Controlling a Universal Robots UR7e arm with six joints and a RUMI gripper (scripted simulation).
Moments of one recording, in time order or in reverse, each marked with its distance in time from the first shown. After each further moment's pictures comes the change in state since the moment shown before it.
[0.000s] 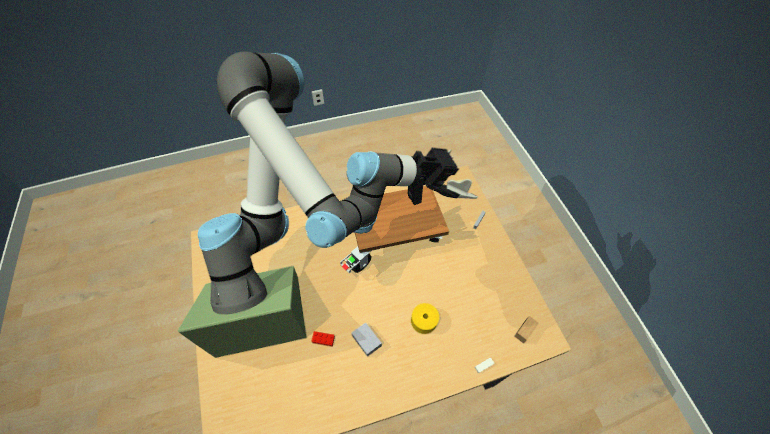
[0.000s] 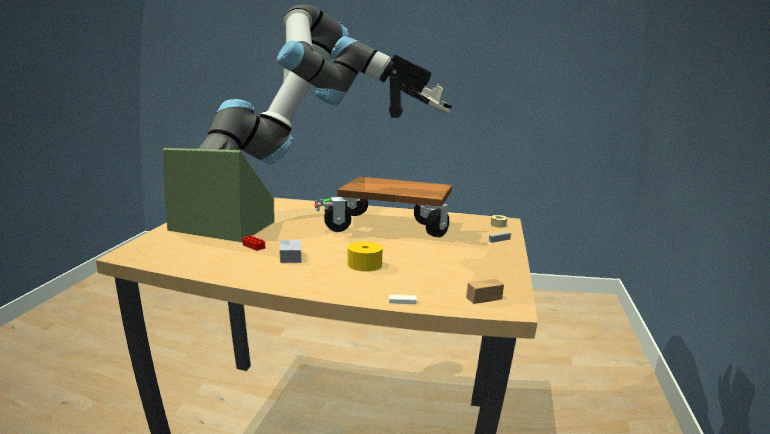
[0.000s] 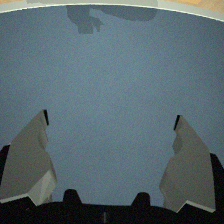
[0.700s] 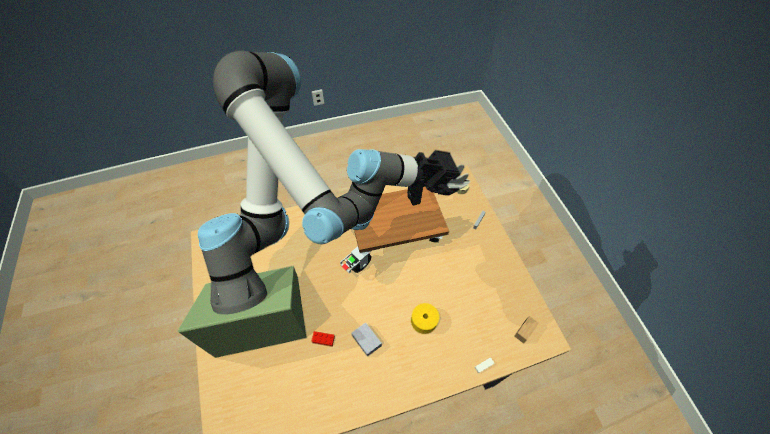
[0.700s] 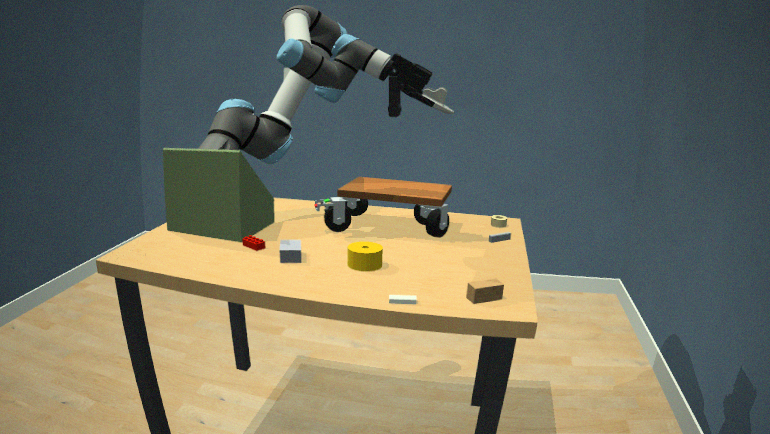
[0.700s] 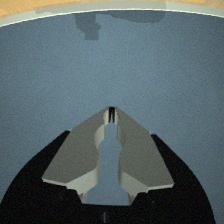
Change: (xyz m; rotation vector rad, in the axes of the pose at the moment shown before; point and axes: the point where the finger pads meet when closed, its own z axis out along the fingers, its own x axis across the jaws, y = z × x) arm -0.014 -0.003 -0.002 0.028 -0.048 0.065
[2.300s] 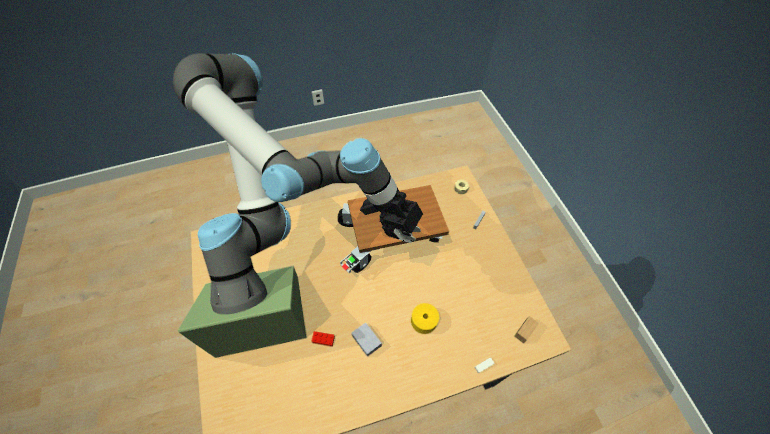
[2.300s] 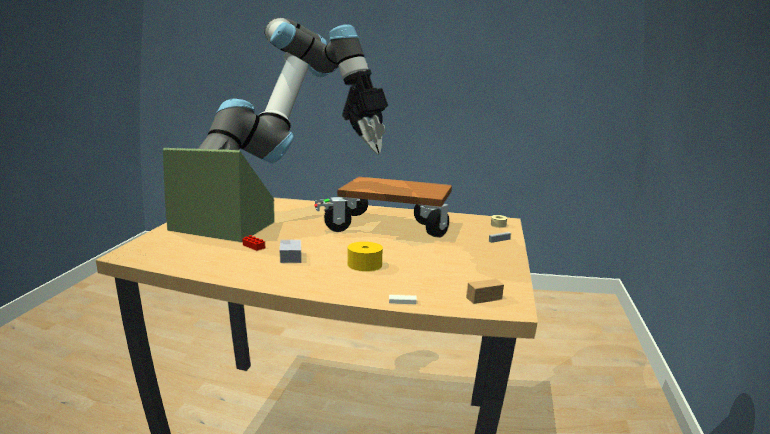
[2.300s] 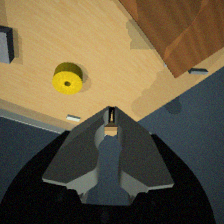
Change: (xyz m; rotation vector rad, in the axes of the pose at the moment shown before) arm -0.075 -0.174 -0.112 0.535 -0.512 0.673
